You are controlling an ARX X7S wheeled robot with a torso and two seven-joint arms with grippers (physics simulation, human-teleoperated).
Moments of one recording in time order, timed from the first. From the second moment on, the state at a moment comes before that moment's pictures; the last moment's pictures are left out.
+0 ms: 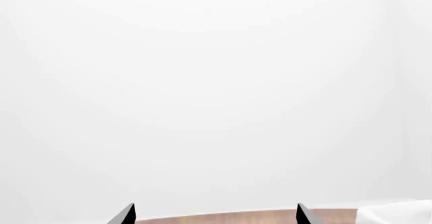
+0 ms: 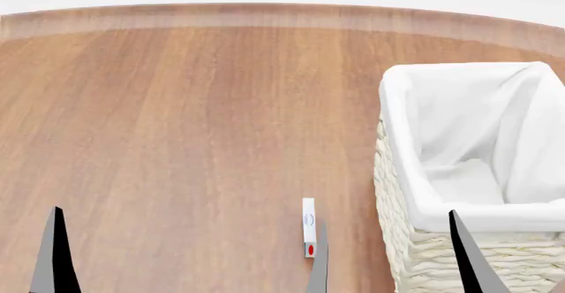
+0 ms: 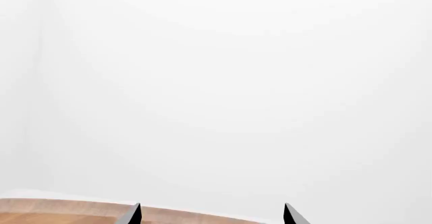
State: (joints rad) left arm 0.13 -0.29 0.15 0.80 -0.13 -0.11 -0.22; right arm -0.15 0.32 -0.18 -0.89 0.07 0.19 0.25
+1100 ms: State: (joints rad) left arm 0.12 -0.32 0.18 0.80 -0.14 -0.12 -0.26; right arm -0.15 0.35 -0.21 -0.88 0.10 0.17 0.28
